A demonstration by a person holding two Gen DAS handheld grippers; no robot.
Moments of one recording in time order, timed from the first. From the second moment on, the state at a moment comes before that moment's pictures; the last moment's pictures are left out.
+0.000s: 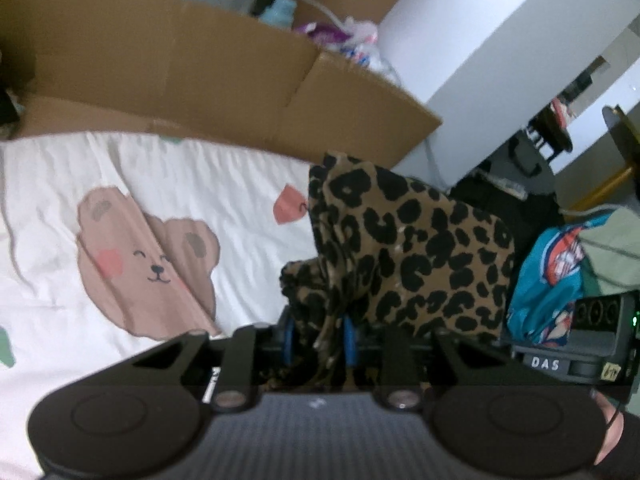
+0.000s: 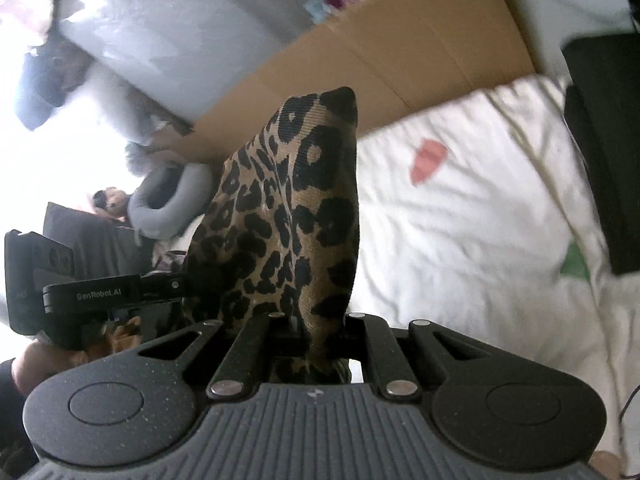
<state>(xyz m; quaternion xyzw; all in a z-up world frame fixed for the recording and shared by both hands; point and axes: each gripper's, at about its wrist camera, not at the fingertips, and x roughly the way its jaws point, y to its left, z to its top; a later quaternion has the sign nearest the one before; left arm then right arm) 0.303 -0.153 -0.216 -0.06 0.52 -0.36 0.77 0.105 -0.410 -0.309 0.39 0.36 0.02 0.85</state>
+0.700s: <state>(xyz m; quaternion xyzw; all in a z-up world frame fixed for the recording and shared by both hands) 0.255 -0.159 -0.015 -0.10 0.42 -0.35 0.83 0.094 -0.423 -0.074 0.29 0.28 0.04 0.91</state>
